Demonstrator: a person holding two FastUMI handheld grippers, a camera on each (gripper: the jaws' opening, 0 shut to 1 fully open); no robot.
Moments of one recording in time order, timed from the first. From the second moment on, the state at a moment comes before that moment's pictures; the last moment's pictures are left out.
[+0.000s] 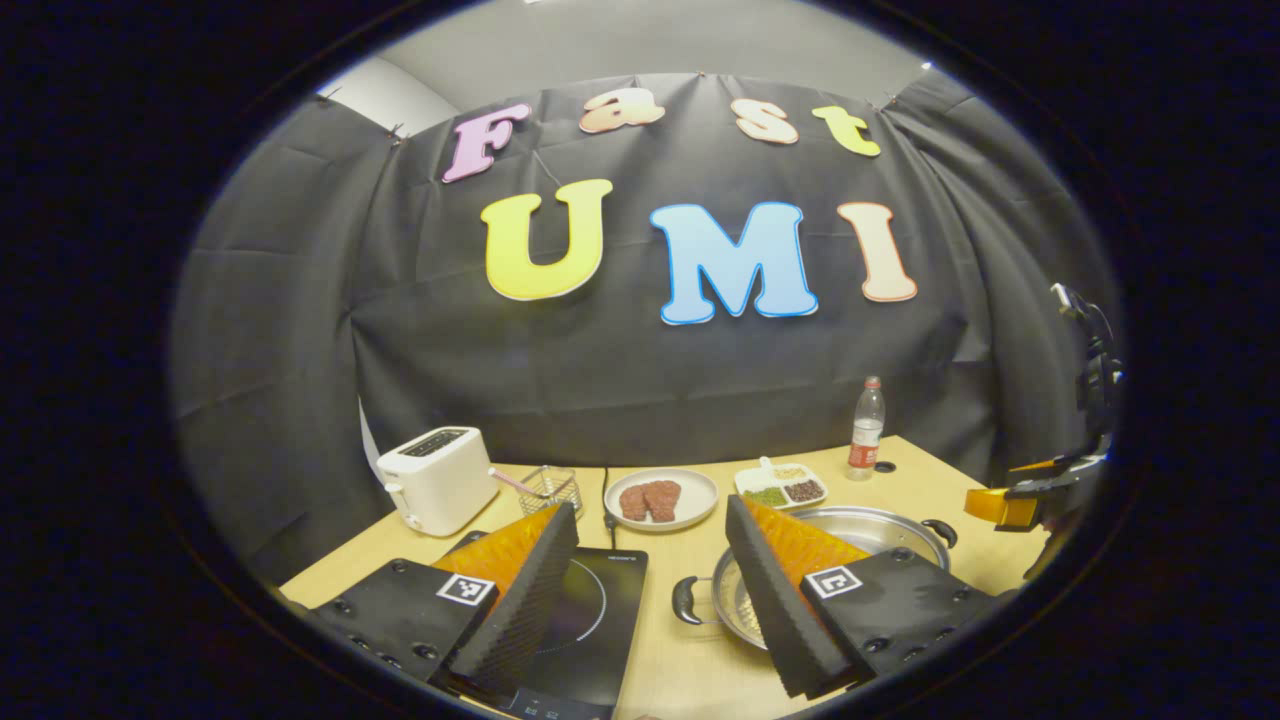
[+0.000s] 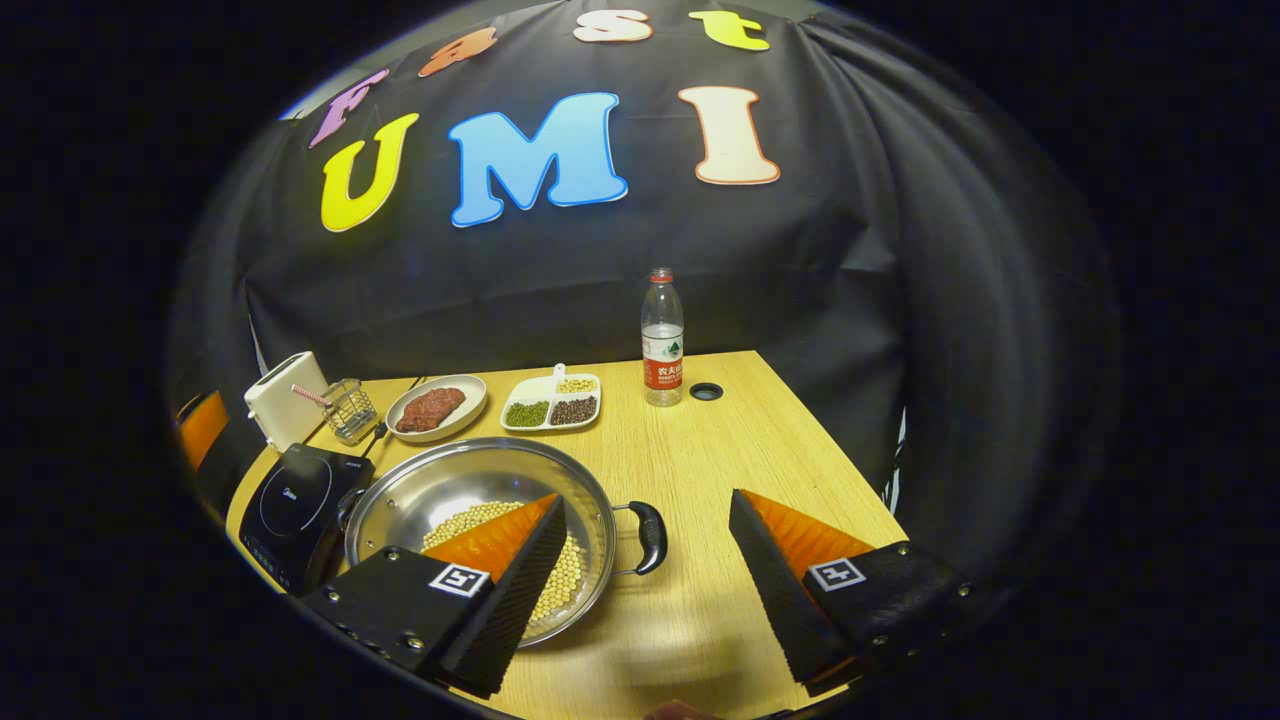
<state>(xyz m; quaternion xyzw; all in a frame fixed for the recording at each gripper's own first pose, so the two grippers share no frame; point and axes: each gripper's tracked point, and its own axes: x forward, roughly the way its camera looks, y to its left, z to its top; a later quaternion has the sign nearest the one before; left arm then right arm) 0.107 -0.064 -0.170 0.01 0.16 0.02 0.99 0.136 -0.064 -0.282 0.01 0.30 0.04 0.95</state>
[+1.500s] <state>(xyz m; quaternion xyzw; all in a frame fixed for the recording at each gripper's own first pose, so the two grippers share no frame) 0.160 -0.098 -0.373 -0.01 0.37 -0.01 0.93 0.172 -0.053 -0.391 -0.02 0.43 0.08 0.90</state>
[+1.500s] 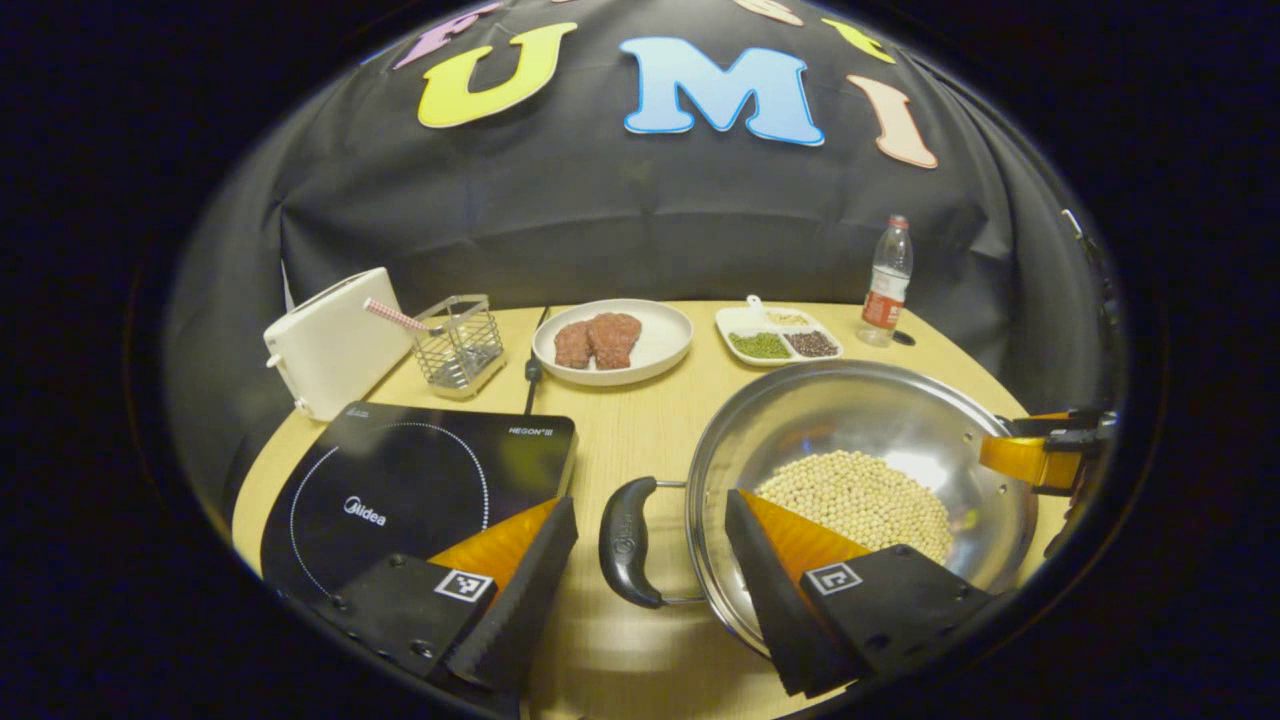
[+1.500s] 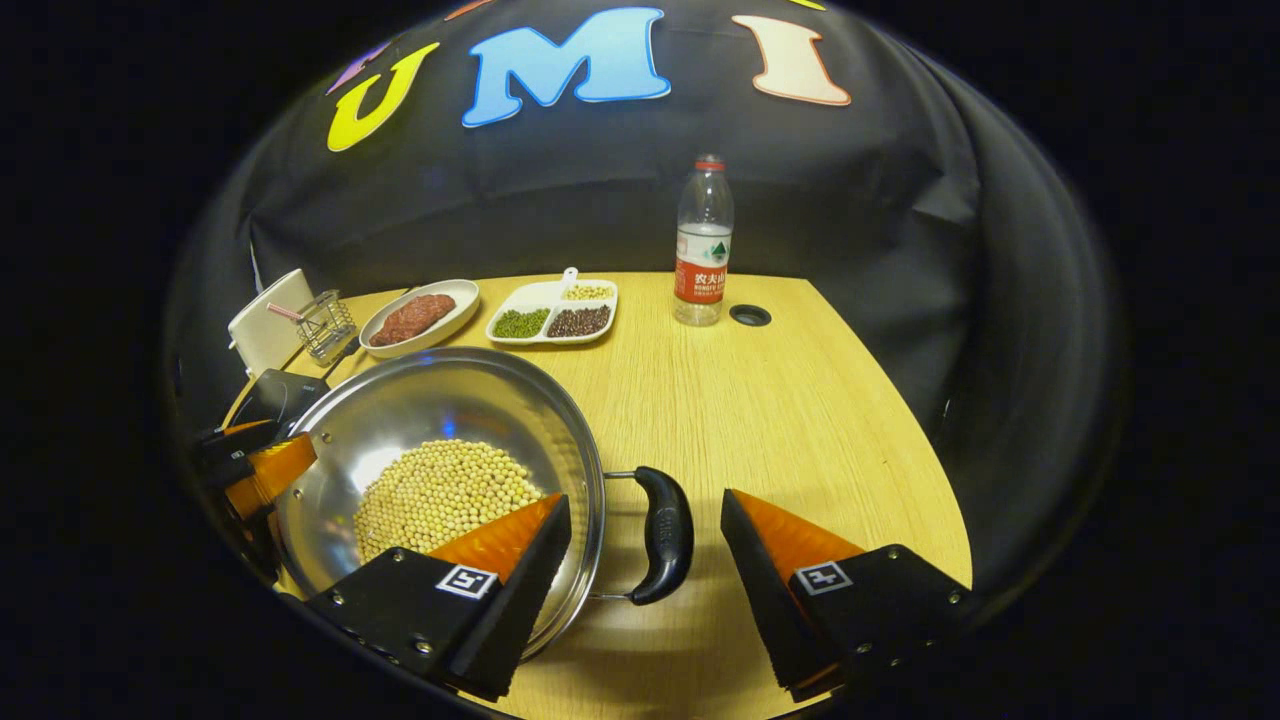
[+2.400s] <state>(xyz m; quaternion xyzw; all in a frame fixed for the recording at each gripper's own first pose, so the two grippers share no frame) 0.154 -0.104 -0.383 0.00 0.39 0.00 0.92 0.167 -0.049 -0.386 -0.03 0.43 0.09 0.90</state>
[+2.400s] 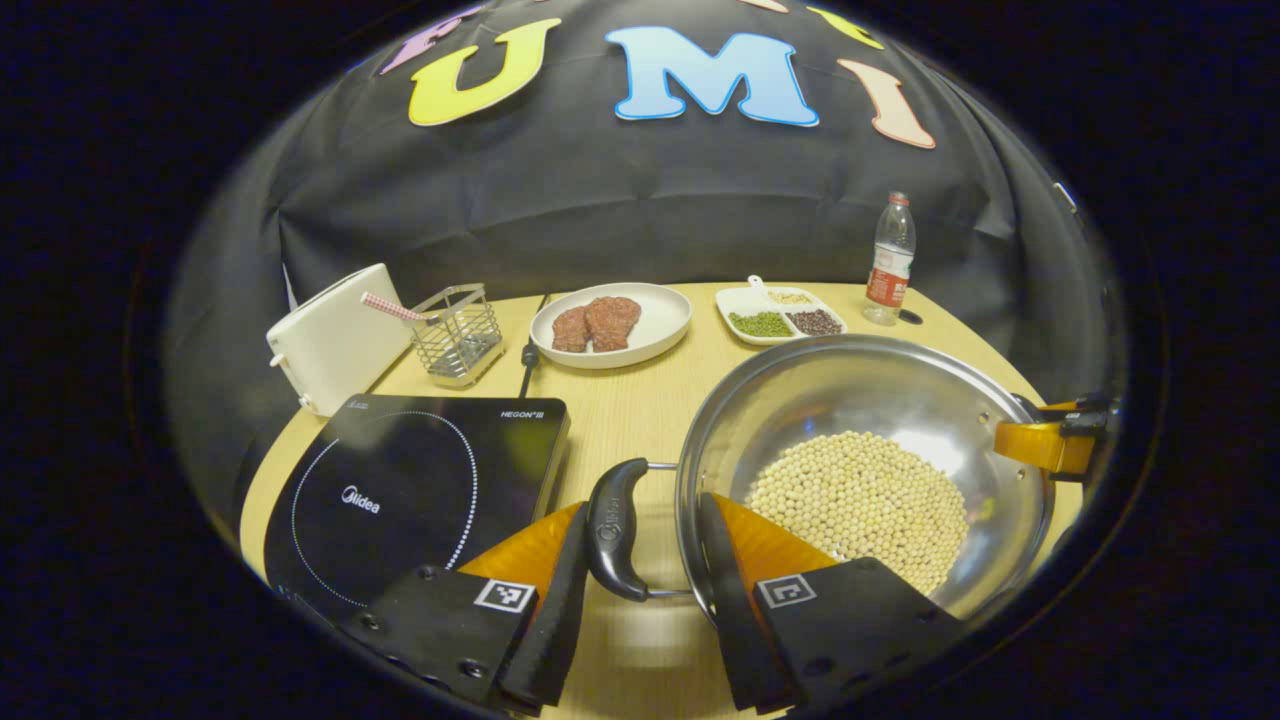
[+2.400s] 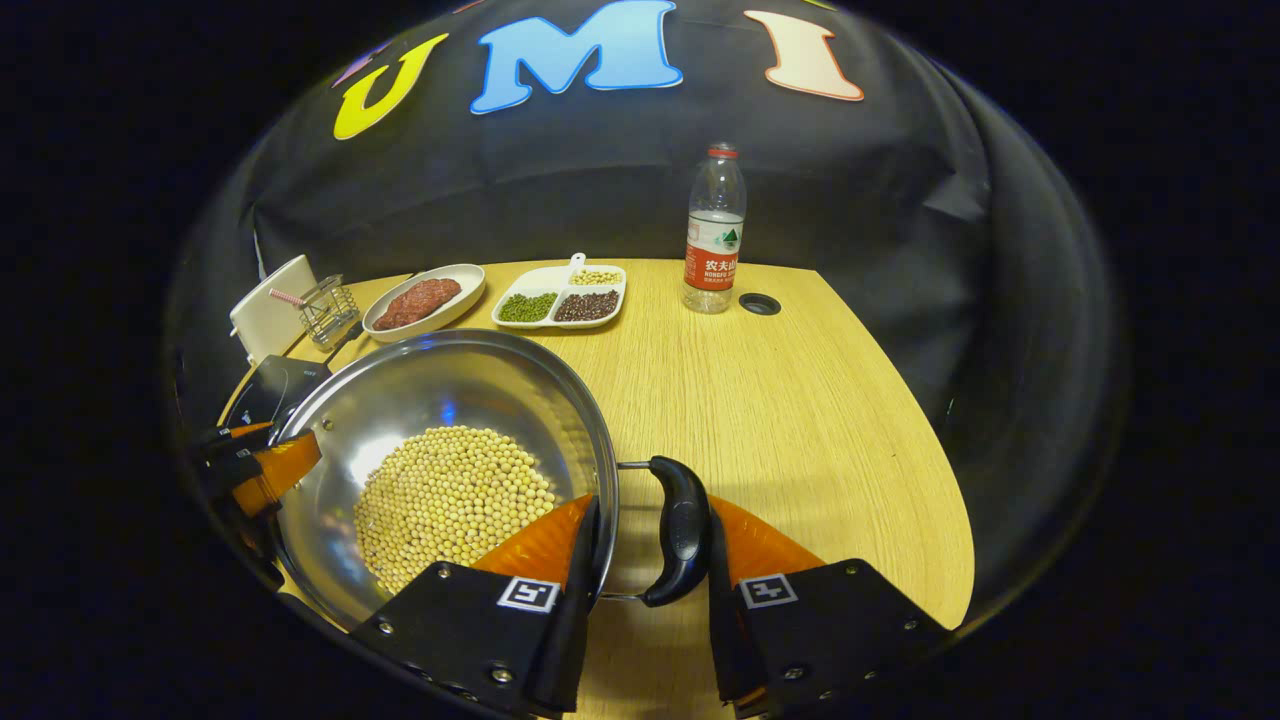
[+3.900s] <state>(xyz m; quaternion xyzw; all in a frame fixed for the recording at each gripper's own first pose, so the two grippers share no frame) 0.130 0.071 -0.314 0.01 0.34 -0.05 0.94 0.093 0.102 -0.304 -0.03 0.40 0.05 0.91</state>
